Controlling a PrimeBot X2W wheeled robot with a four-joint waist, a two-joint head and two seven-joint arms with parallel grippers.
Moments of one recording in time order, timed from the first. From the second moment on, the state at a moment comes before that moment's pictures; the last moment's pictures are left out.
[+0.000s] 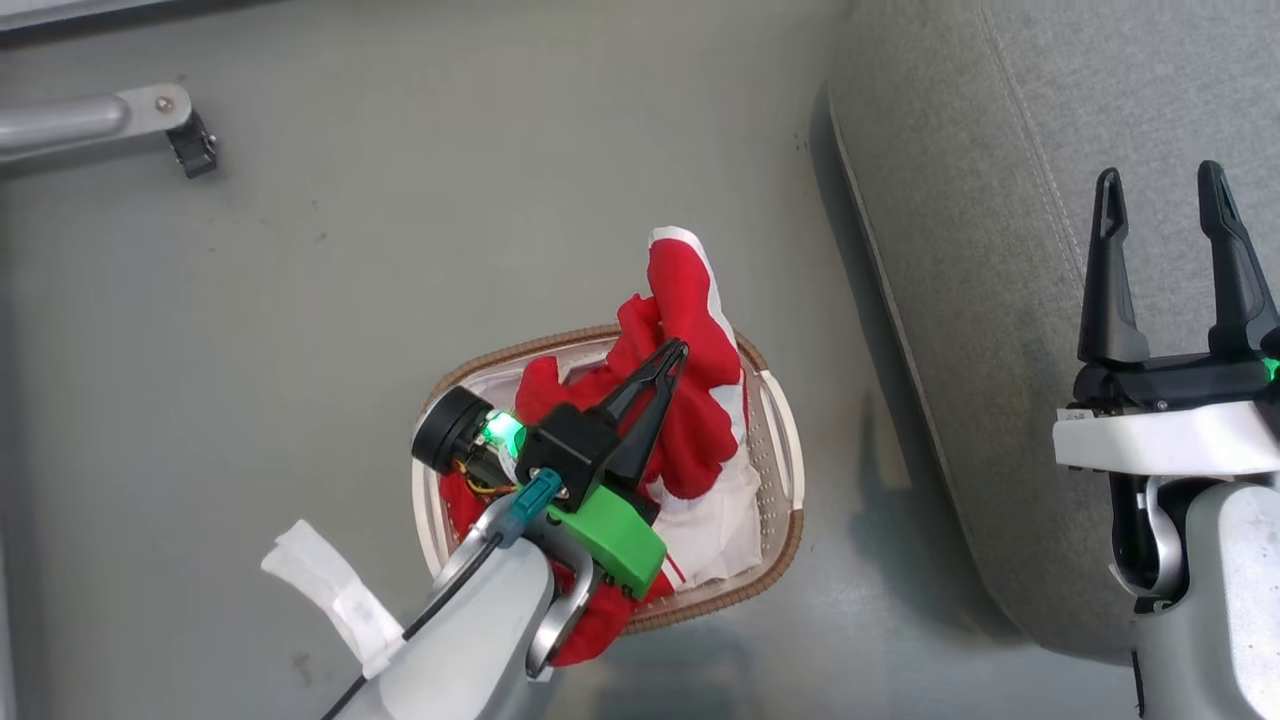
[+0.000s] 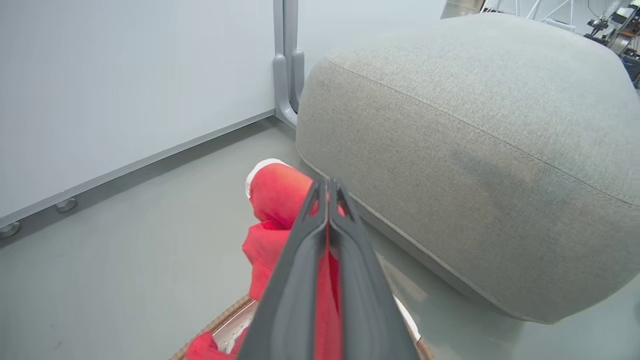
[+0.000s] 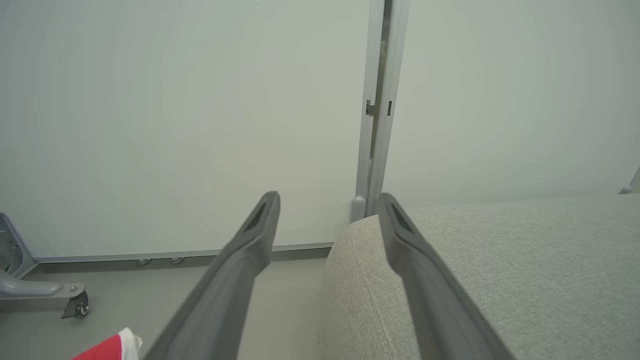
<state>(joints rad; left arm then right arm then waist) -0.50 0.07 -0.69 0.44 -0.26 -0.09 -0.26 -0.29 -0.05 -0.11 -0.09 0.12 0.13 -0.26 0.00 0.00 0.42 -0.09</state>
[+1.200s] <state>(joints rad) -0.14 0.05 -0.12 0.23 -0.23 -0.08 -0.26 -0.12 -0.05 -0.13 0.01 0.09 0.13 -0.26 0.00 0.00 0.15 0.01</state>
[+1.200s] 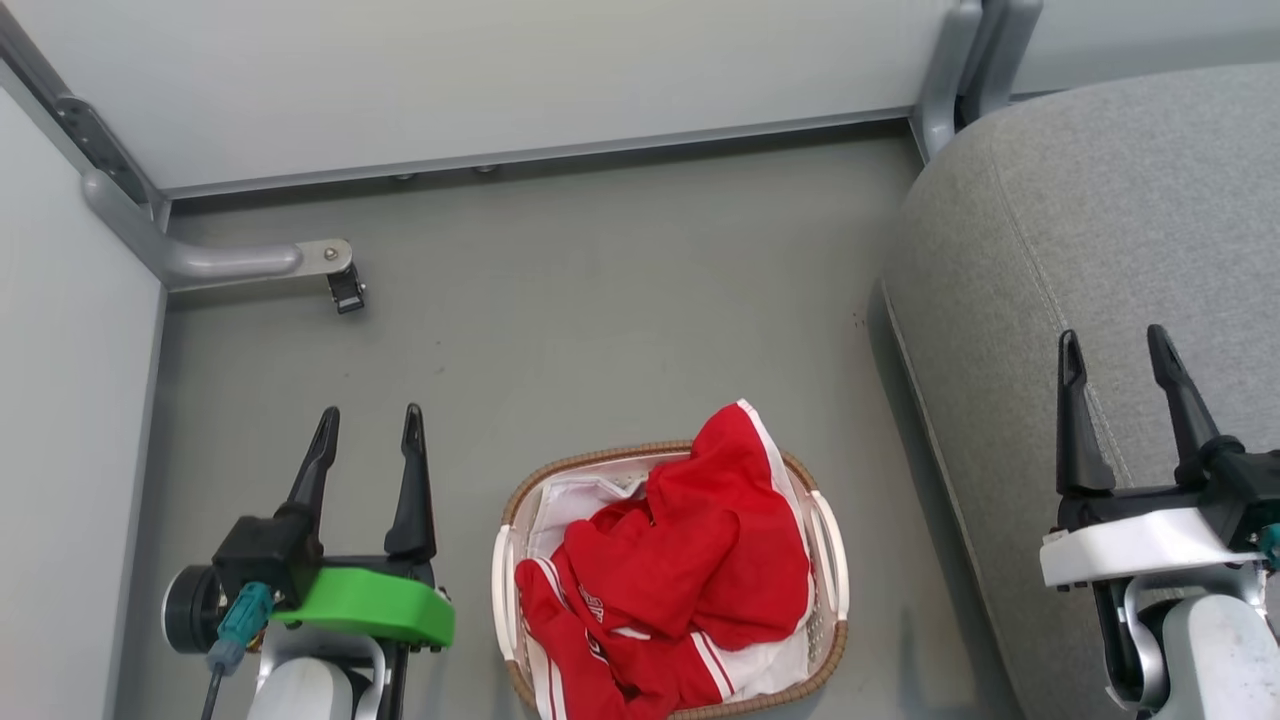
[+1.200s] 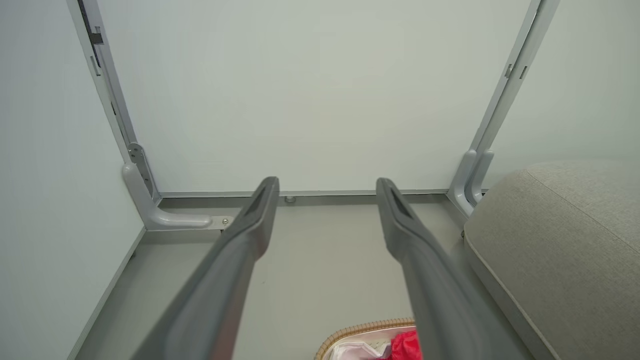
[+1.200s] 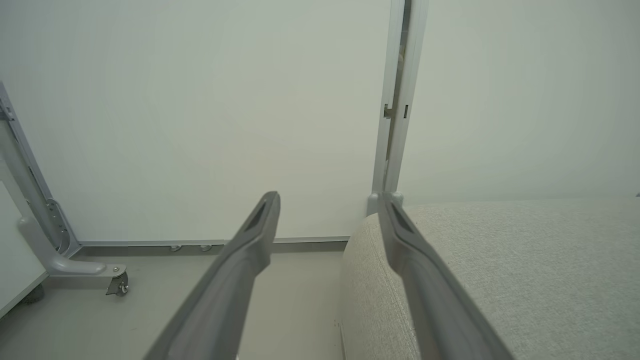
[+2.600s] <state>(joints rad) -0.08 0.05 -0.14 0.28 -0.24 -0.07 -0.26 -0.08 -0.05 -0.09 0.11 0.10 0.13 -0.26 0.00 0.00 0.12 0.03</state>
